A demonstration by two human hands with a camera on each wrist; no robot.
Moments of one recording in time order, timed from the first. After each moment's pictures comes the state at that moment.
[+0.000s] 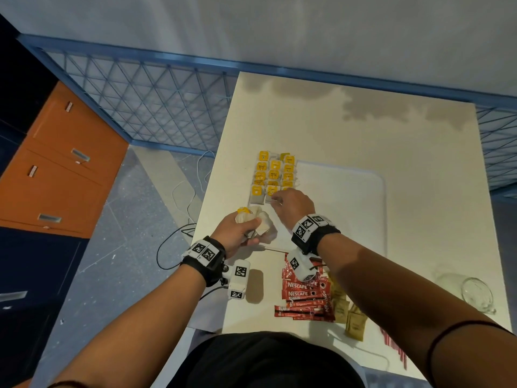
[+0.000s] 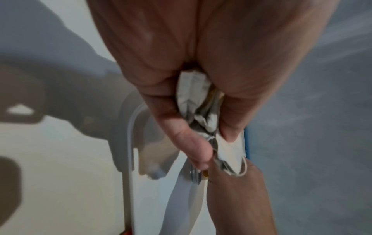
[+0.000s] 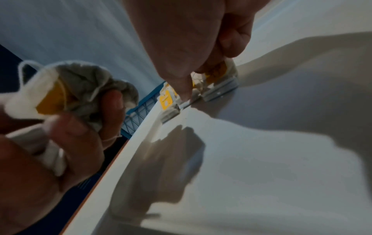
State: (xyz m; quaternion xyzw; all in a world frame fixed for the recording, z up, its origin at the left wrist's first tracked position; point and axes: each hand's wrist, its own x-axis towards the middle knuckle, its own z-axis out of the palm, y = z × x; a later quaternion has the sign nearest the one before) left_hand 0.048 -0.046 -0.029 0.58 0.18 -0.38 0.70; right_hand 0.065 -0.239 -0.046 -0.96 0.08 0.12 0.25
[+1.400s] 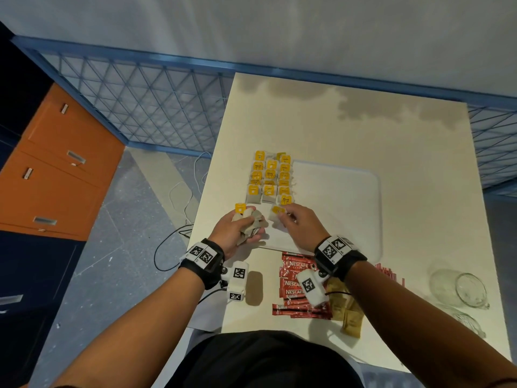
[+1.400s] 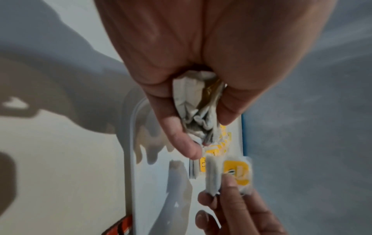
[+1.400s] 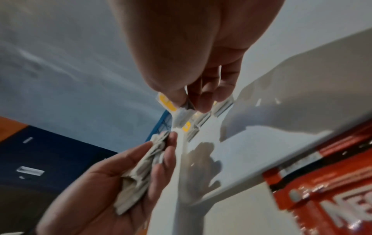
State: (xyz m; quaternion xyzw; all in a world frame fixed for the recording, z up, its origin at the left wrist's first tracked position) left_hand 0.041 -0.052 -0.014 0.53 0.20 -0.36 0.74; right_hand 0.005 -0.257 -0.028 -0.87 0.07 0.11 0.47
